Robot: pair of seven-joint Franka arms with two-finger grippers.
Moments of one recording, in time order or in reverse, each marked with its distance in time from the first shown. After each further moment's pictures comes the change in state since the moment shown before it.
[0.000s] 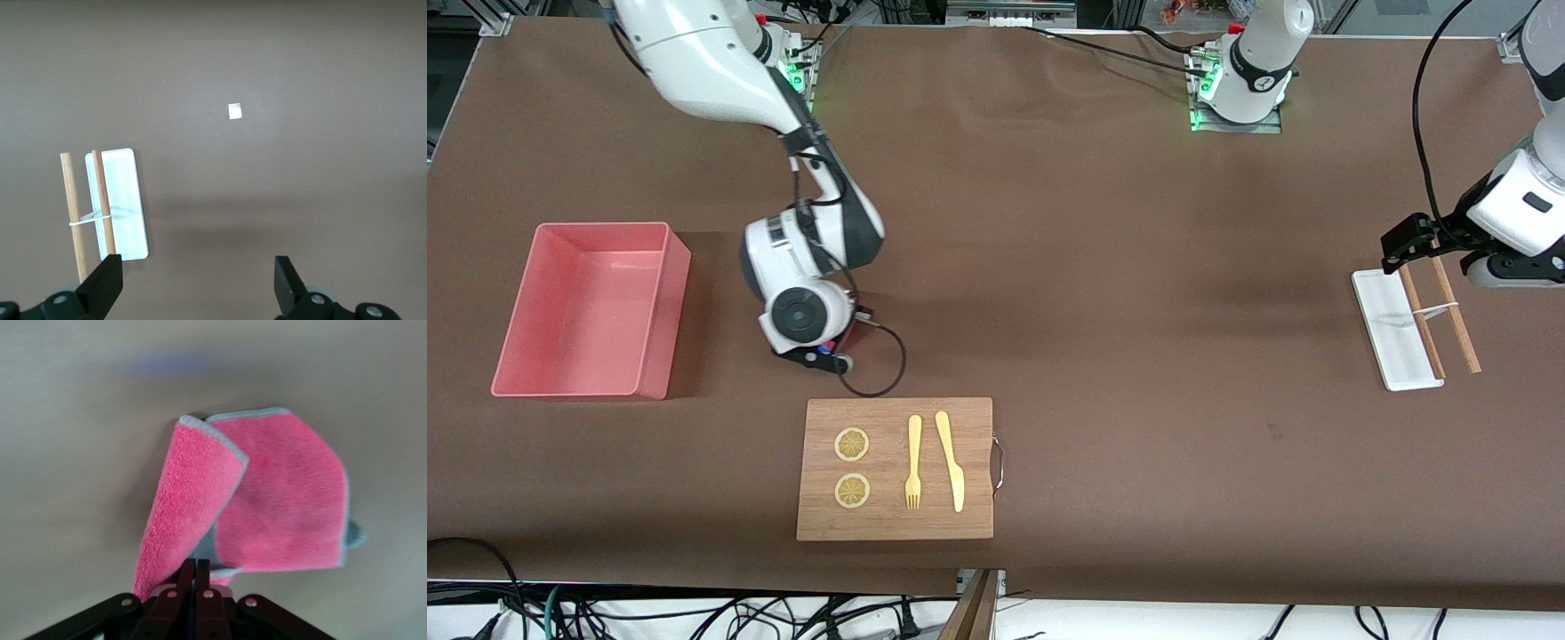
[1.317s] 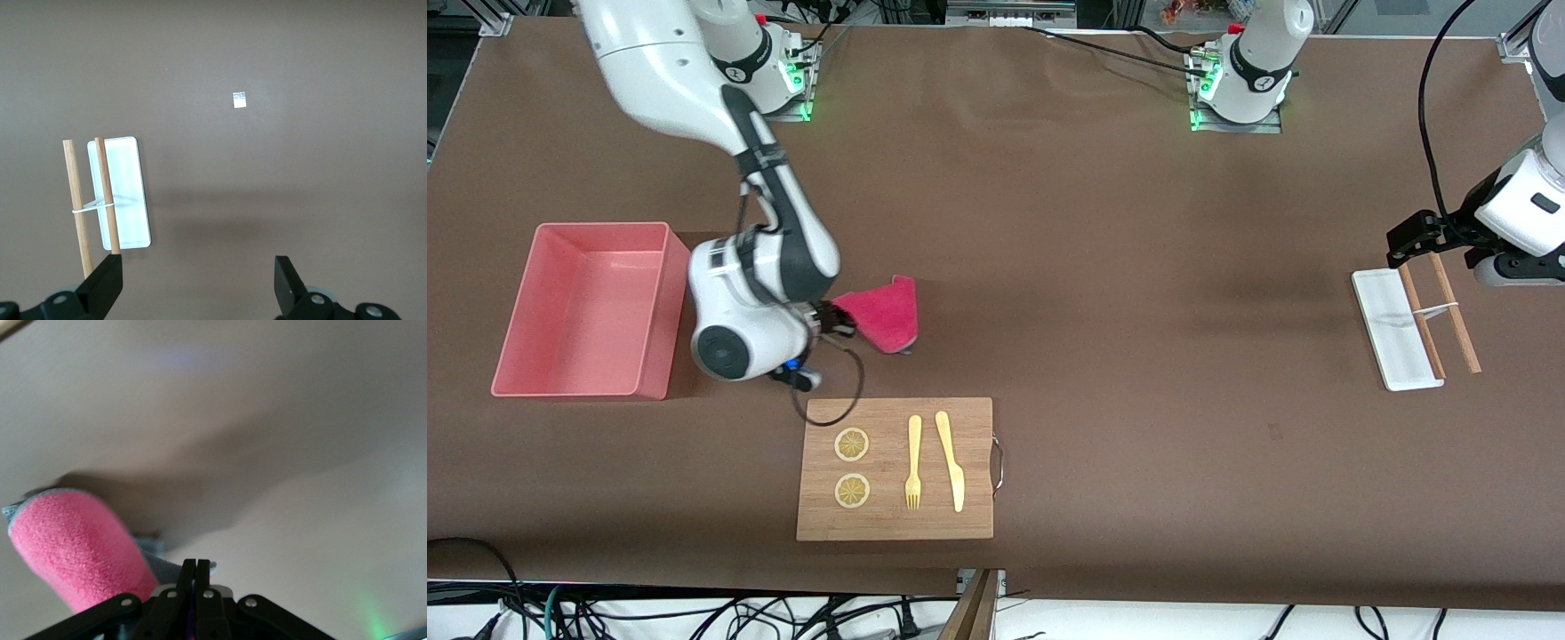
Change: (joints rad) left arm 0.001 0.000 0.004 0.005 0.000 -0.028 -0.001; right arm -0.185 0.015 -0.034 0.103 0.189 -0.196 -0.172
